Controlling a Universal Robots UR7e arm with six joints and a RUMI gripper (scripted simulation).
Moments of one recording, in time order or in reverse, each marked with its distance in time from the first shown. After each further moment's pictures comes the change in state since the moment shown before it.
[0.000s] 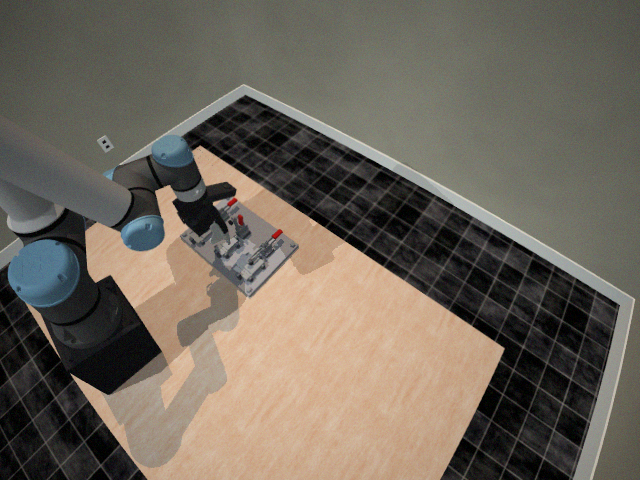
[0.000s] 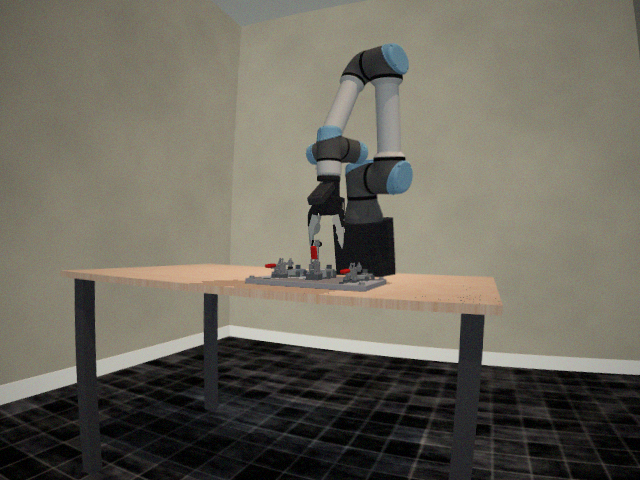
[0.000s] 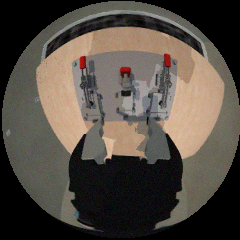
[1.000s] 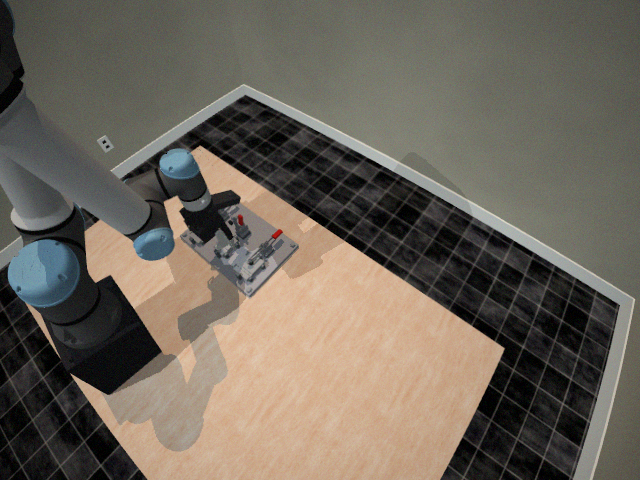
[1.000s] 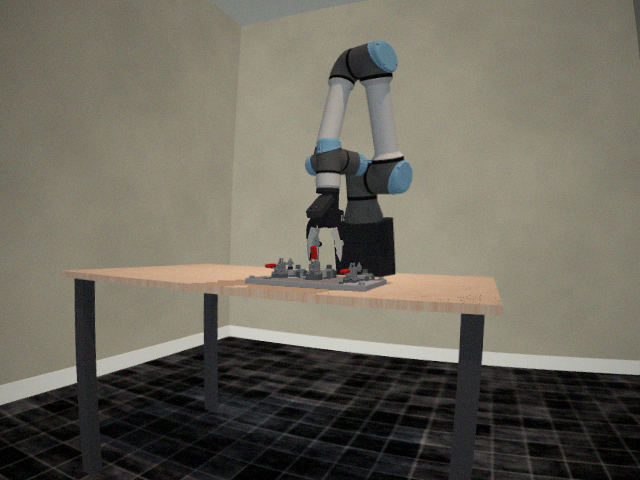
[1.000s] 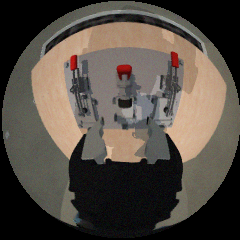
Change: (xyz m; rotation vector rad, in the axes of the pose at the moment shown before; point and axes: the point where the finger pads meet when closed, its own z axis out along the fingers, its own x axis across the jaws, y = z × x) arm 0.002 -0.006 0.038 0.013 0.006 0.001
